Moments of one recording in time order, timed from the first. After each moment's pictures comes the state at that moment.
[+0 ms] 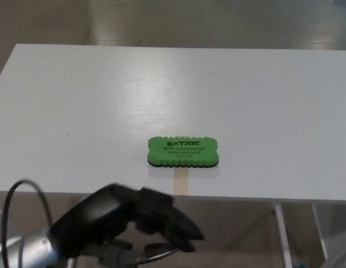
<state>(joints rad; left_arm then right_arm) 0.00 0.51 -0.22 -0.32 -0.38 -0.10 -0.67 0.19 -0.15 -0.20 0.79 -0.10 -0.47 -0.25</state>
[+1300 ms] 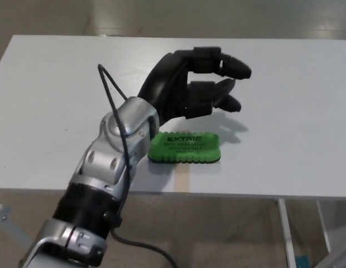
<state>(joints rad) -0.78 0.08 -0.18 0.56 -0.22 0.14 -0.20 0.20 -0.15 -0.20 0.80 -0.09 -0.48 -0.20</state>
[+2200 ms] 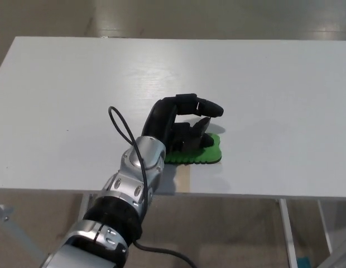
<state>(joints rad) -0.80 -0.03 -0.16 1.01 -0.02 -0.09 0.07 0.21 -0.14 -0.21 0.78 -0.03 -0.49 -0.12</state>
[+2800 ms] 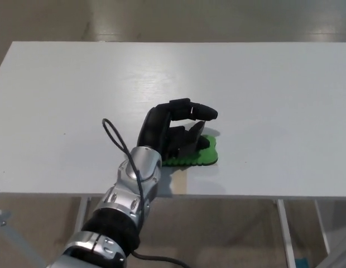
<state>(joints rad) -0.75 -0.01 -0.12 1.04 -0.01 -0.18 0.08 0.21 -0.14 -0.21 0.78 -0.02 -0.49 -0.12</state>
